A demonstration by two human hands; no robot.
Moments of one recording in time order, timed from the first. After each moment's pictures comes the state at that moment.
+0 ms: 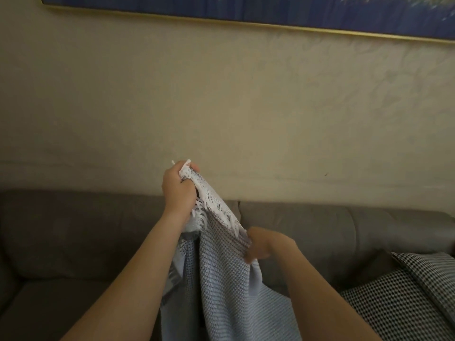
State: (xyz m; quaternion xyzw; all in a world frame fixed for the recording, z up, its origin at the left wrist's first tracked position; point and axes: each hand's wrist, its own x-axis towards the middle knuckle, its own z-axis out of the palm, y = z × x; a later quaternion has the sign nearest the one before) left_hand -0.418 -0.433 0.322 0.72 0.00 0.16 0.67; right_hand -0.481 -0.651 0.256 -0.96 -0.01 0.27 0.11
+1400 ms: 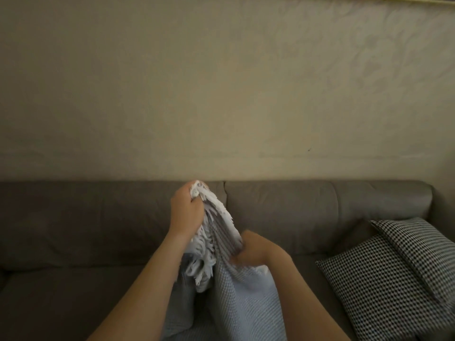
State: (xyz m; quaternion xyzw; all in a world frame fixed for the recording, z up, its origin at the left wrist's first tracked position) left_hand -0.475 -0.487 0.252 0.84 -0.05 0.08 0.53; right_hand -0.550 -0.678 0.206 -0.93 0.03 0.25 0.28
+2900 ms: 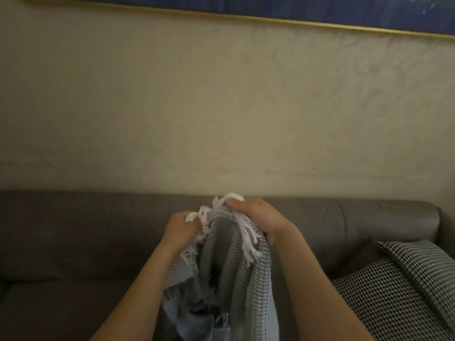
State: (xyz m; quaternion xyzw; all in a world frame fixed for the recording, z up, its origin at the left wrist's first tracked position) left_hand -0.462 -0.440 0.243 0.84 0.00 -0.10 0.54; right_hand -0.517 -0.653 0.320 -0.74 0.10 0.15 0.65
